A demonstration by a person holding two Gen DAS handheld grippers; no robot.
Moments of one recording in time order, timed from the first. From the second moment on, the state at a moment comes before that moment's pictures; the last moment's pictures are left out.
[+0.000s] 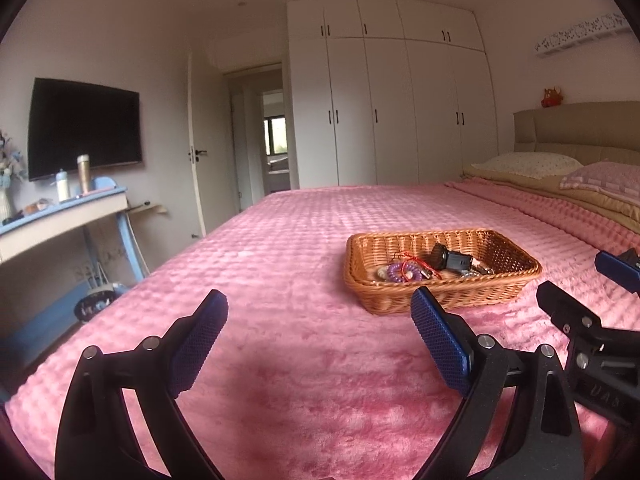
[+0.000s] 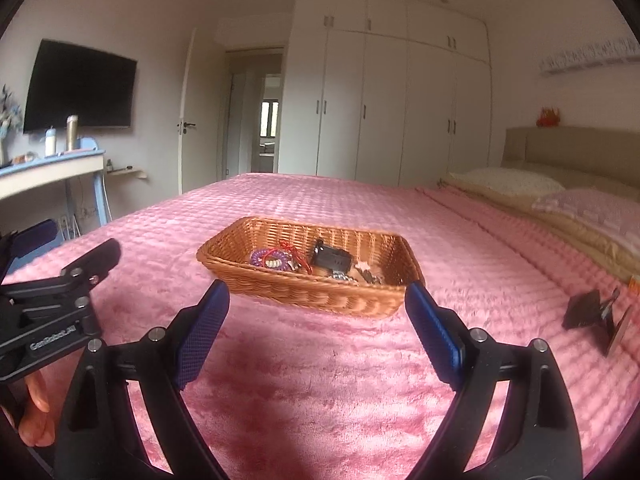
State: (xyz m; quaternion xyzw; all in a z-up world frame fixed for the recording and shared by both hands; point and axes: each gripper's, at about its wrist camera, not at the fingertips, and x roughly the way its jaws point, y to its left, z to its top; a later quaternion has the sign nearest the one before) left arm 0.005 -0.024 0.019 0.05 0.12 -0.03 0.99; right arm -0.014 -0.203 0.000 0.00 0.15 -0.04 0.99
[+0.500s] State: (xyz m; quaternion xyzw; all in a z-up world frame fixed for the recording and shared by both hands) left arm 0.009 -0.029 0.006 0.04 0.13 -0.04 0.99; right arm -0.006 -0.214 -0.006 0.02 0.17 -0.05 0.98
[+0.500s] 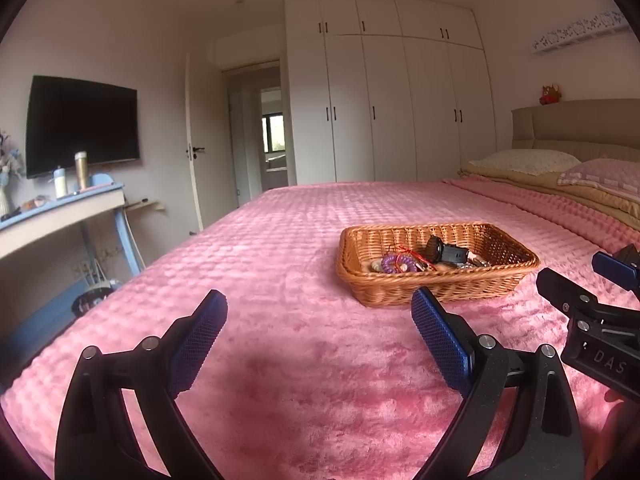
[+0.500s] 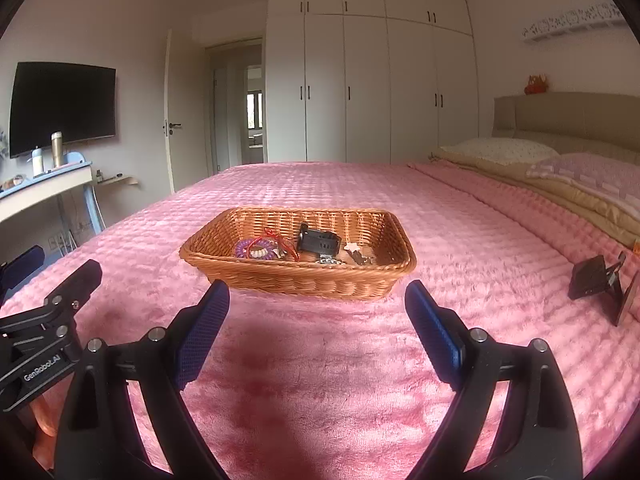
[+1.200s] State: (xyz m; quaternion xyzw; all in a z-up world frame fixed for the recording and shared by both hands) left arm 0.014 -0.019 0.007 0.01 0.14 -0.03 0.99; right arm -0.009 -0.210 -0.004 0.02 0.16 -0.05 0.99
